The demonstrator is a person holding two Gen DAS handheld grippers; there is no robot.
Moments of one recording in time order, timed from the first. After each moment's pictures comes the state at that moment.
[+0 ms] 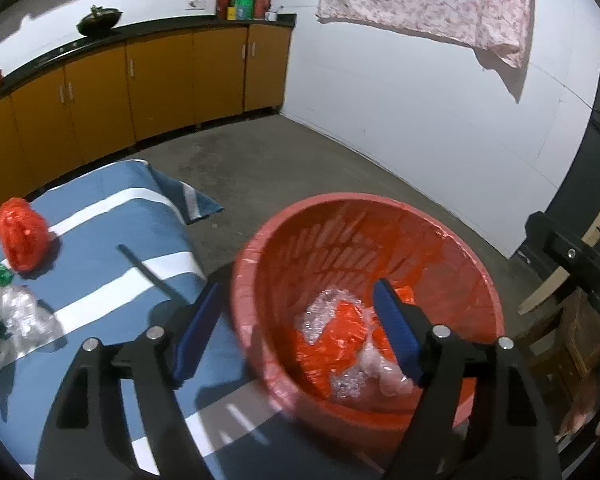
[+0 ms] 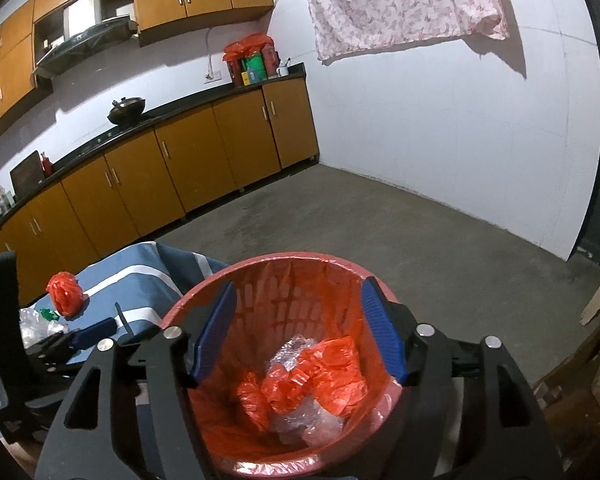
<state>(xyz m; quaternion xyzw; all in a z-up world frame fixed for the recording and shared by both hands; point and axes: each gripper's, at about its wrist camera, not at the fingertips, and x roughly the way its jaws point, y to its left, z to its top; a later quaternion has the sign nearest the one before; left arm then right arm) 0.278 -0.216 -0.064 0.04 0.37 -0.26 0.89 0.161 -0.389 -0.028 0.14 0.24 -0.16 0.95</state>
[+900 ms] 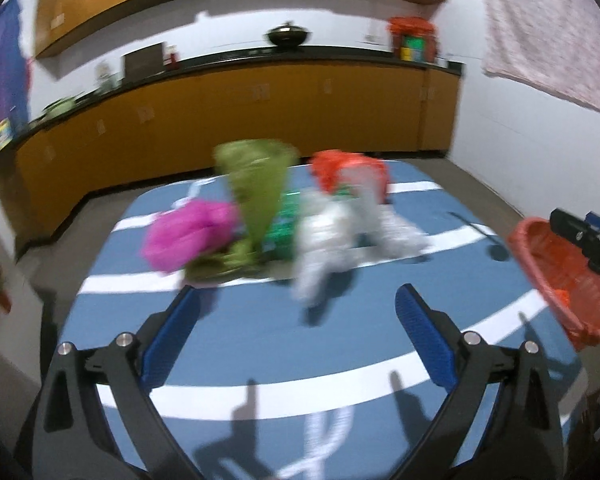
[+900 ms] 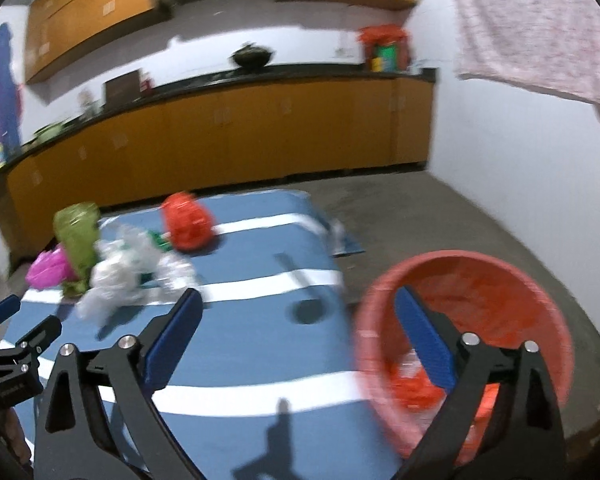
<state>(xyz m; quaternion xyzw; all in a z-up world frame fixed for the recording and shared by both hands) 0.189 0.062 -0.047 0.01 0.31 0.03 0.95 0.230 -0.170 -0.038 0.02 0.28 0.04 0.96</state>
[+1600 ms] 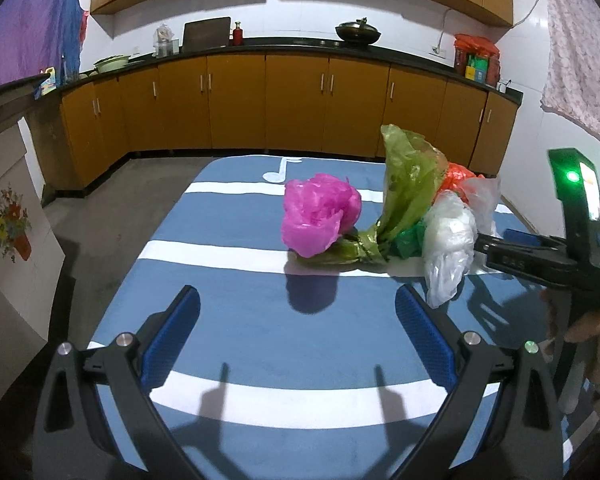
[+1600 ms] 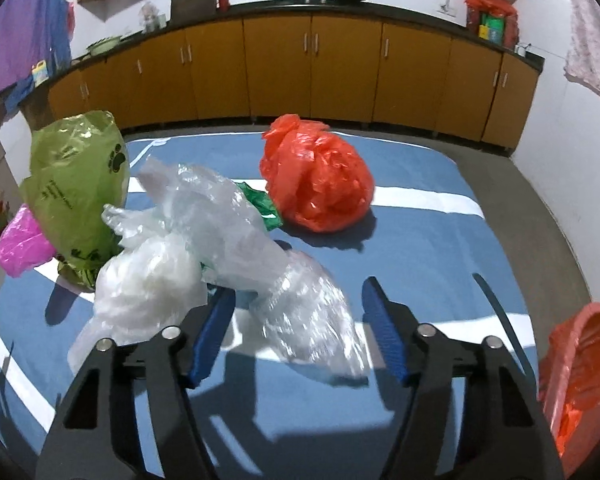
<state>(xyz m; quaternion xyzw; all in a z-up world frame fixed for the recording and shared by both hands) 0.185 0.149 -0.057 -0.06 0.32 0.09 0.94 0.344 -0.054 -0.089 -0.06 0.38 0.14 0.91</state>
